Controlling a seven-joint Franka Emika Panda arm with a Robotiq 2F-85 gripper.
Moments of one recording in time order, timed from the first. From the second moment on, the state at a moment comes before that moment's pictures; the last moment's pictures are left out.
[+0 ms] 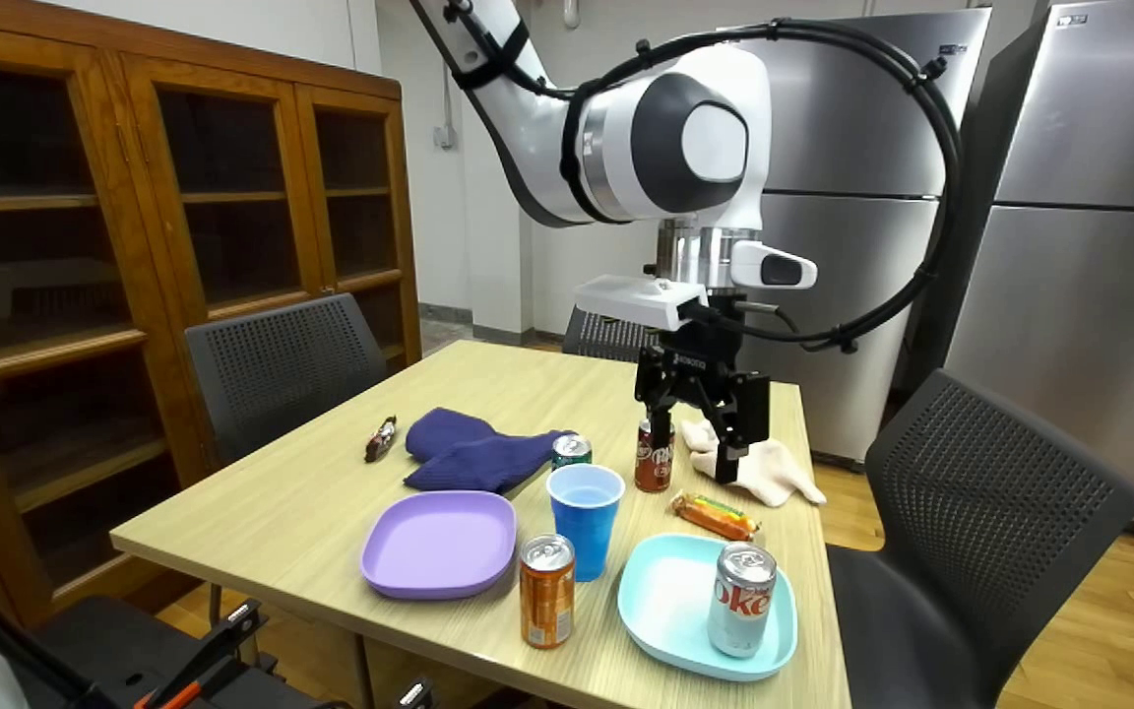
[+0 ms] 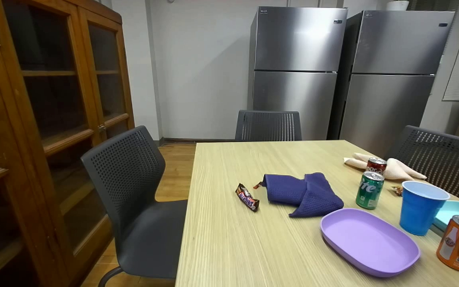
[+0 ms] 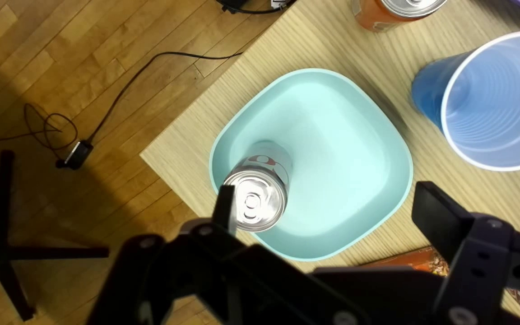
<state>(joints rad) -0.22 0.14 -0.32 -2.27 -0.12 2.33 0.16</state>
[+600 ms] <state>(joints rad) -0.22 0.06 -0.31 -2.39 -0.19 2.41 0.12</state>
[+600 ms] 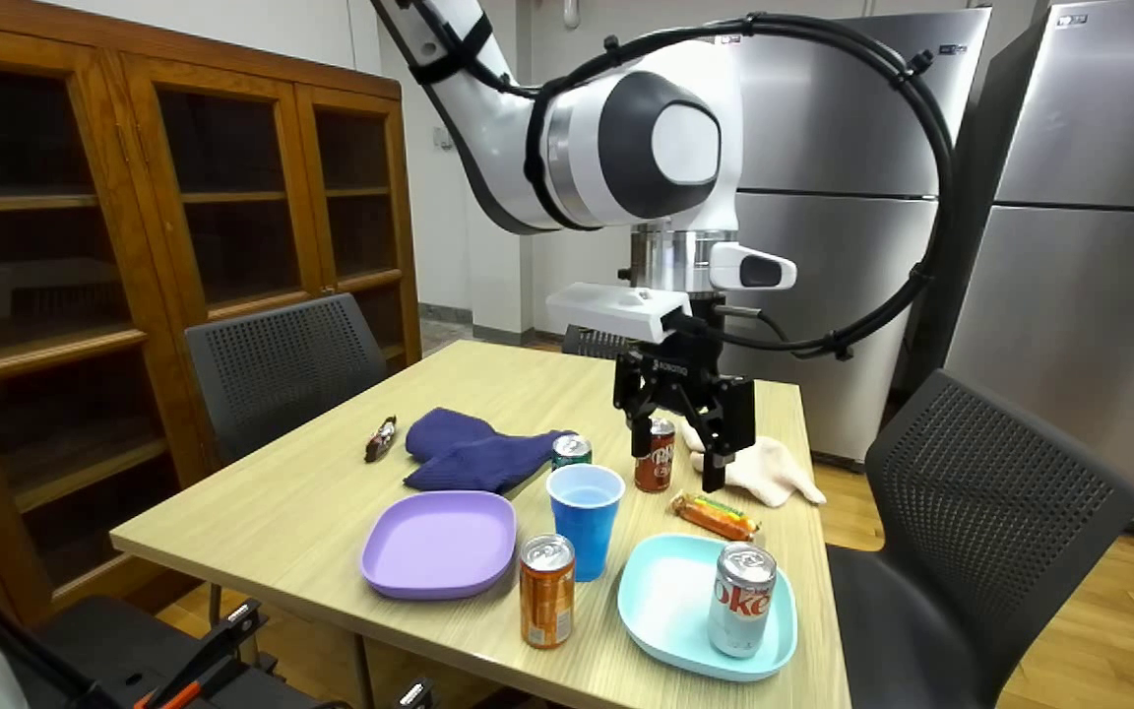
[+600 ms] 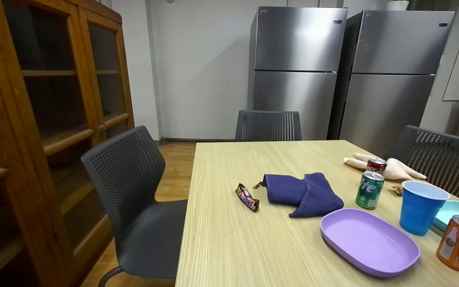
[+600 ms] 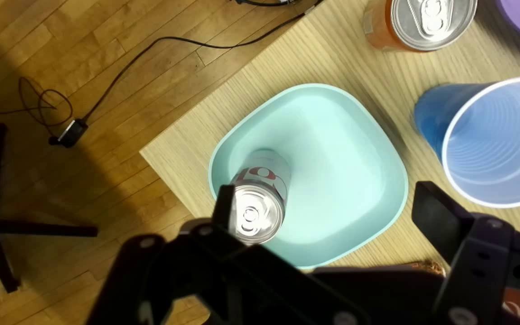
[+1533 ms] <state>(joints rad) -0.22 -0.15 -0.26 -2.69 -0.20 2.50 -0.06</state>
